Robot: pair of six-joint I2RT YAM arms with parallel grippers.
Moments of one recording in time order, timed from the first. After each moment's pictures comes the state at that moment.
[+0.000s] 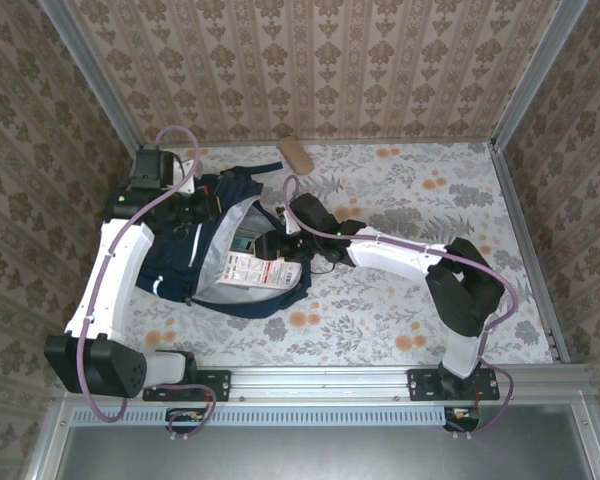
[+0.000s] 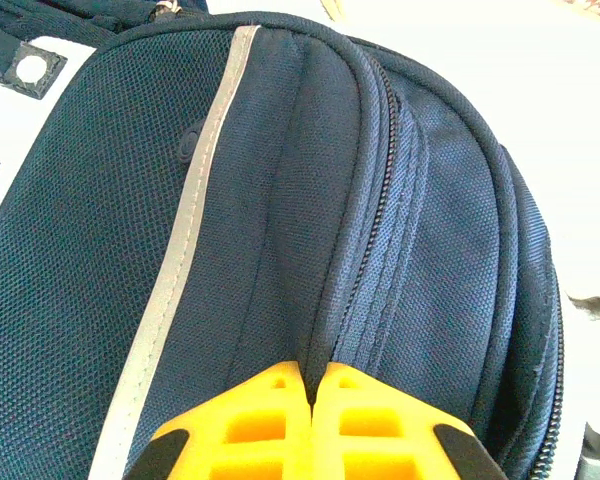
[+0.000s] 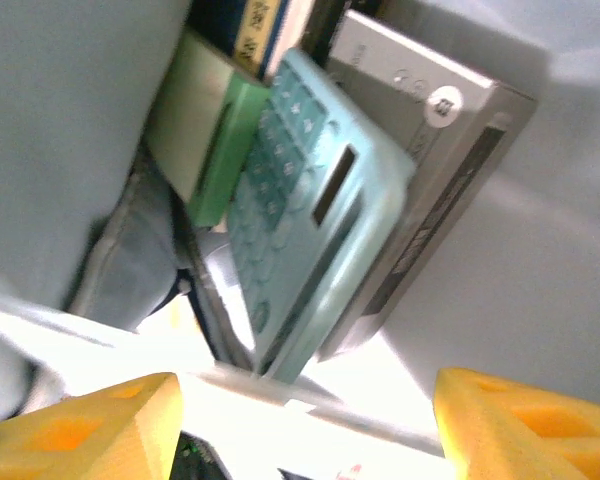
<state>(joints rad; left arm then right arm) -0.16 1.29 1.37 -0.98 0.36 -0.30 0.80 1.80 1.28 -0.16 -0.37 0.77</state>
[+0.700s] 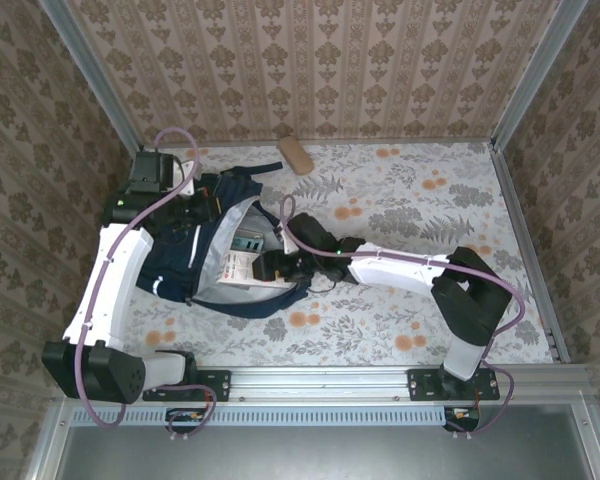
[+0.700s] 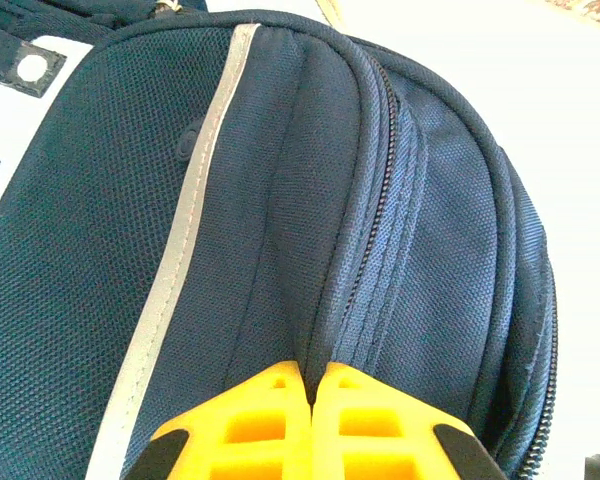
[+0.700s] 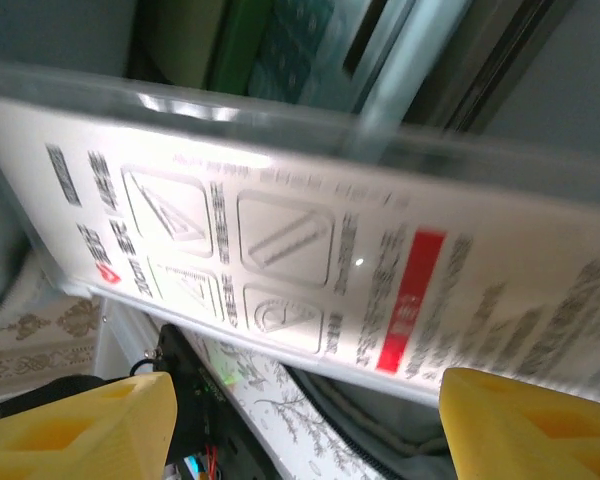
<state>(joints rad) -0.18 1.26 1.36 -0.97 0.35 -0.31 0.89 1.75 1.16 -0.10 -0.37 0.84</state>
